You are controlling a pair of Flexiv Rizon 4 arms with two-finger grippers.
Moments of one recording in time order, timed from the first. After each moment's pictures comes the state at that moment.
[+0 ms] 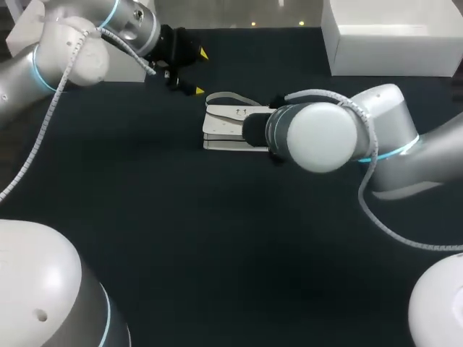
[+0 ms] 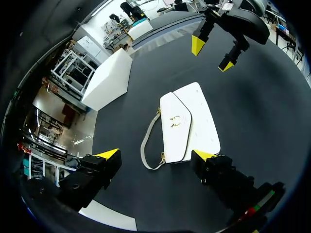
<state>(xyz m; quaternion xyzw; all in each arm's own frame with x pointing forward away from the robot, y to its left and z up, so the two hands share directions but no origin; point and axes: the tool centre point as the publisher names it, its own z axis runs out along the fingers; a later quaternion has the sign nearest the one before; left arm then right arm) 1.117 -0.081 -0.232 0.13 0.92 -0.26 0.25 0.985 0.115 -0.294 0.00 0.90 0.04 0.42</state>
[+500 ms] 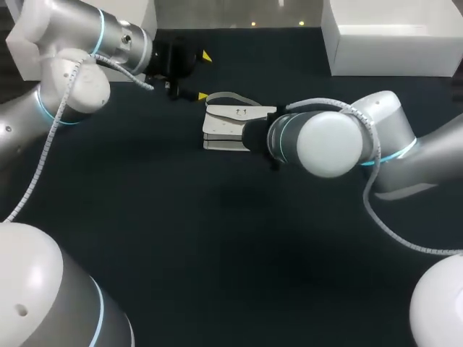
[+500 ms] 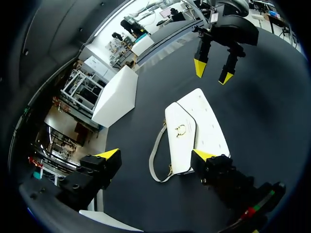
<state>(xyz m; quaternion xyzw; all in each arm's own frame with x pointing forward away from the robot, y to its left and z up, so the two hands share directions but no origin) 1.114 -0.092 -0.238 0.17 0.88 -0.32 0.30 0.995 0.122 -0.327 0.02 0.91 0.08 0.41</state>
